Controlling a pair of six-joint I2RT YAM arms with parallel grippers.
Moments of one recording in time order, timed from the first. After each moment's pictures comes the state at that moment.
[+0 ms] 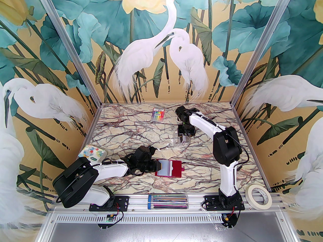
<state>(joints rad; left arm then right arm) -0.74 1.44 0.45 0.11 0.43 -0.85 0.46 2.04 1.69 -1.11 0.10 0.44</state>
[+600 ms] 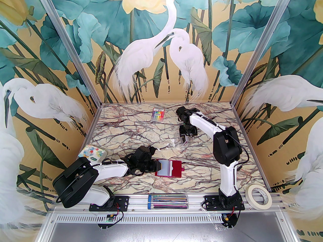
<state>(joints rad) -0.74 1.44 0.45 0.11 0.43 -0.85 0.46 2.04 1.69 -1.13 0.17 0.41</state>
